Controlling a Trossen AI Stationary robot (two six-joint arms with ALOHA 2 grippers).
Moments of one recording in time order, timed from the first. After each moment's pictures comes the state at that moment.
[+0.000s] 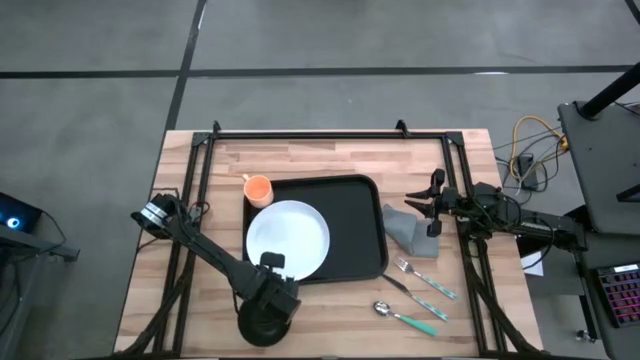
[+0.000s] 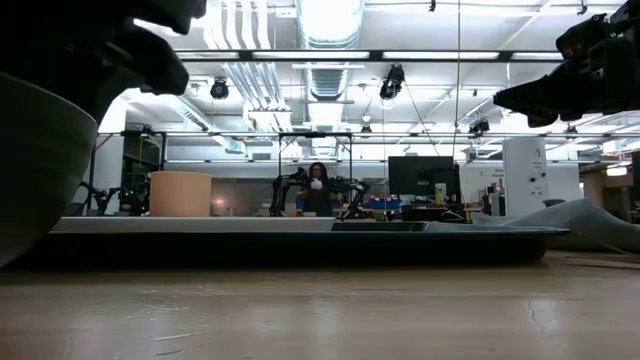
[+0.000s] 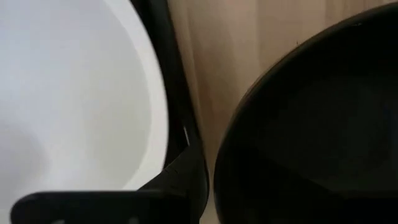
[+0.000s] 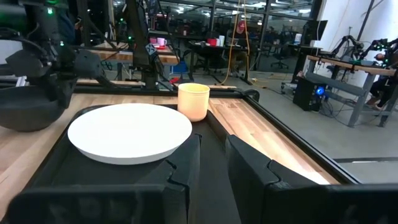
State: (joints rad) left arm -0.59 1.86 1.41 -1.03 -0.08 -0.45; right arm -0.20 0.02 0.03 -0.03 -0.04 -0.06
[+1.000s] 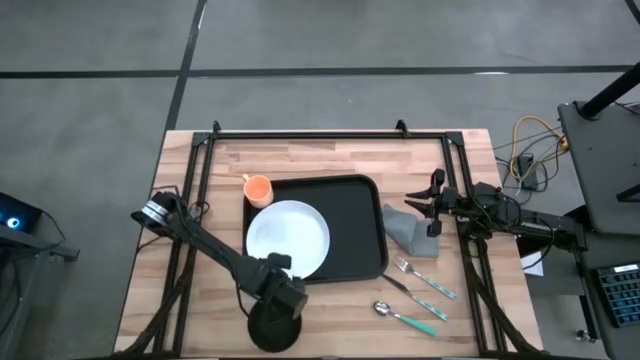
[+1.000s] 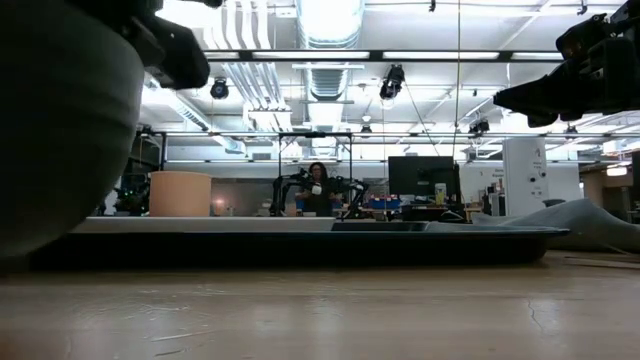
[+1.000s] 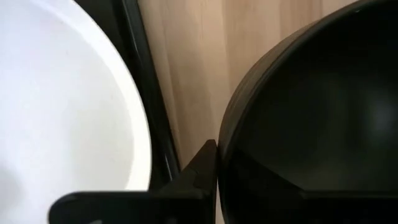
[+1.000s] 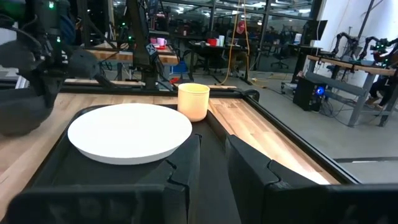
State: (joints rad) left arm -0.54 1.85 1.45 -0.97 -0.01 -0.43; right arm -0.20 0.02 0.03 -0.03 -0.04 -0.06
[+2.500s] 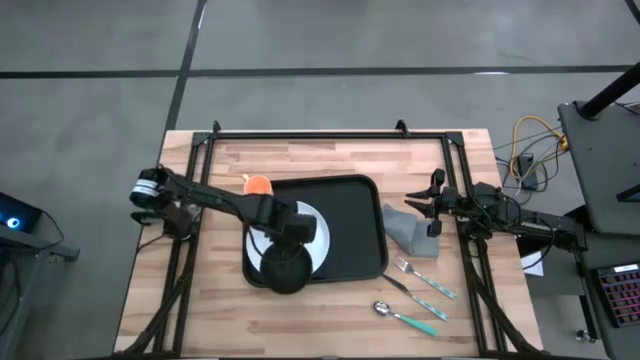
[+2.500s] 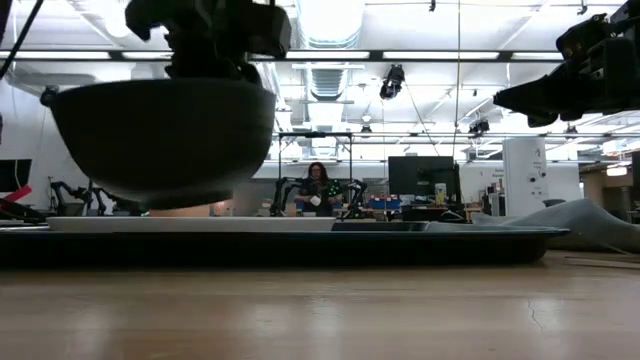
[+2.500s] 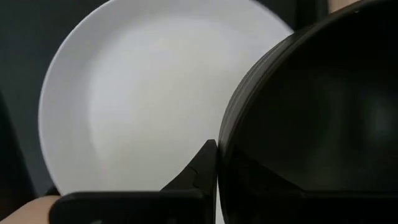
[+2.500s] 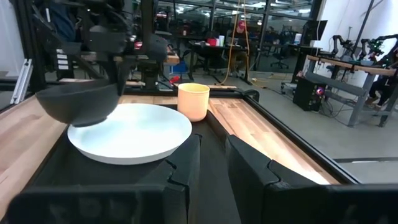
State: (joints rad) left arm -0.16 1.69 1.38 -1.03 -0.03 -0.09; right arm -0.20 0.02 0.03 -0.03 -0.04 -0.06
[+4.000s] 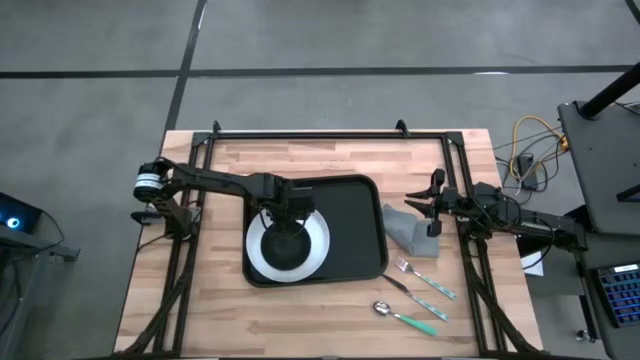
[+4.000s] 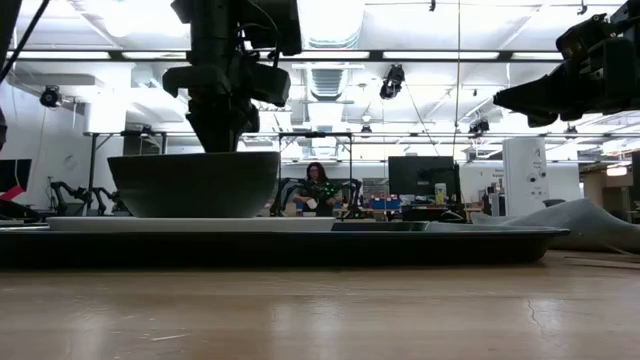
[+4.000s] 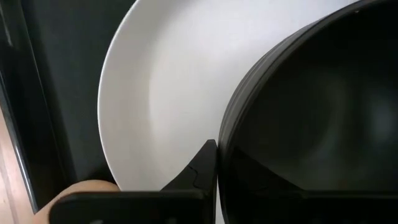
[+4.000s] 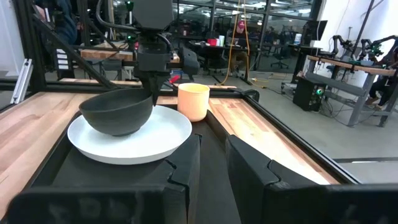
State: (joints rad) left arm 0.03 1.69 1.28 -0.98 -0.03 0.02; right arm -0.20 0.02 0.03 -0.03 -0.04 -0.06
